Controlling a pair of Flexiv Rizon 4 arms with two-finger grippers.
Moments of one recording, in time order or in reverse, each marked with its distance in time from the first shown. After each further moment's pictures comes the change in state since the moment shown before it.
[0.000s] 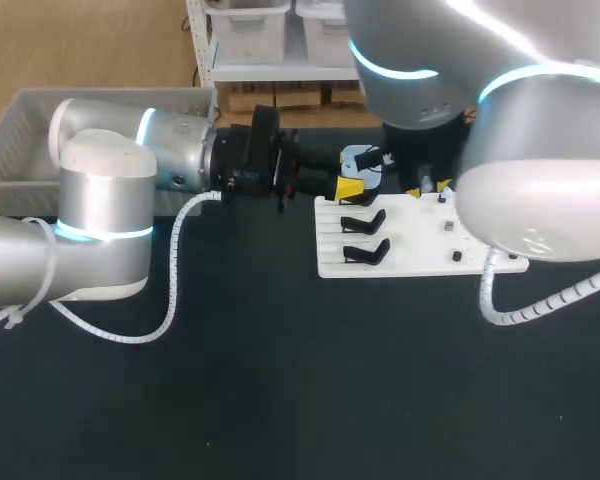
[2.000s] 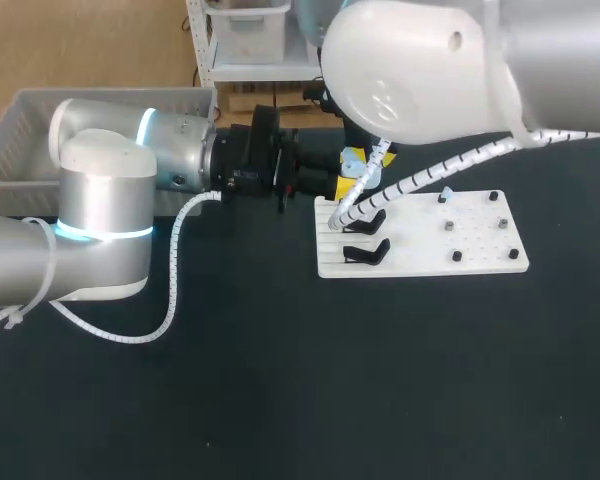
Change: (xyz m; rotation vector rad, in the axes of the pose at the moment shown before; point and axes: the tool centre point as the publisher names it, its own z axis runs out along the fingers) left arm 0.000 0.000 0.000 0.000 0.000 0.000; right arm -0.047 0.047 -0.017 -0.006 0.167 0.522
